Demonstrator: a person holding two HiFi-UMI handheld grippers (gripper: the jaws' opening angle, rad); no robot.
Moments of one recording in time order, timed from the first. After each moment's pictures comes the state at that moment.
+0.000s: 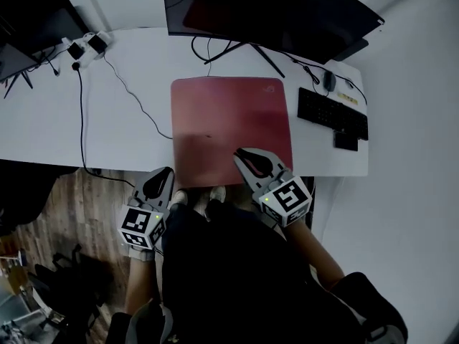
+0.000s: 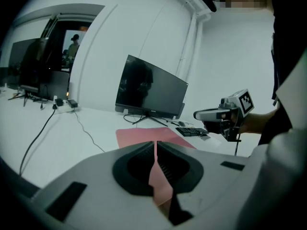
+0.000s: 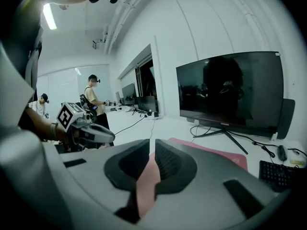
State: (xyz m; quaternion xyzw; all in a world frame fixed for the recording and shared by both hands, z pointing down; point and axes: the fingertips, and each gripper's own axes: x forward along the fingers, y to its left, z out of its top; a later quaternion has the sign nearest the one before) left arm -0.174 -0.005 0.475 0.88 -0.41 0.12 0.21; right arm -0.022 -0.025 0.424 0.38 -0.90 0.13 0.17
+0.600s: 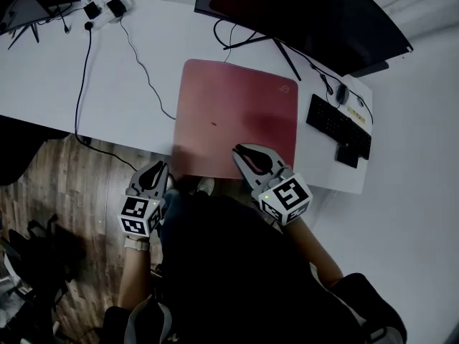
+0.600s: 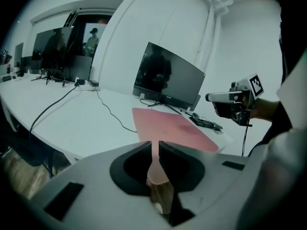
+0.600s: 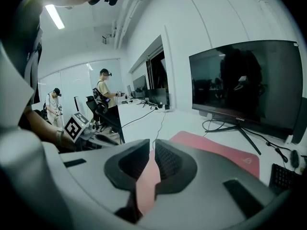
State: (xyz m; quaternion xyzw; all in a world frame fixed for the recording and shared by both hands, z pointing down) left arm -0.201 0.028 0.566 0.82 -0.48 0.13 0.27; right arm -0.044 -0.017 0.457 0.31 -0.92 0.13 0.21
